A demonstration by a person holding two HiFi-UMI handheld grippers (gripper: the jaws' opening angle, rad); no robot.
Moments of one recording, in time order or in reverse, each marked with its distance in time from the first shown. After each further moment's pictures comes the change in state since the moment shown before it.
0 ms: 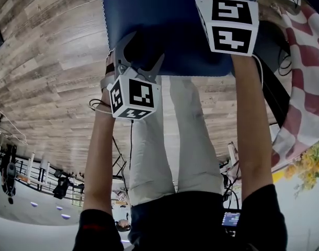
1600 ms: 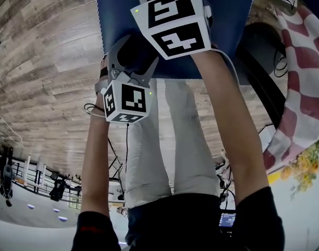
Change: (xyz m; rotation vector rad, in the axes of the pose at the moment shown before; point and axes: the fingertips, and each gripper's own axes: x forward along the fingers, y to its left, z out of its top) left arm -0.001 -0.003 0.001 0.002 -0.030 0.003; right arm 0.012 0.105 0.052 0.029 -0.099 0.283
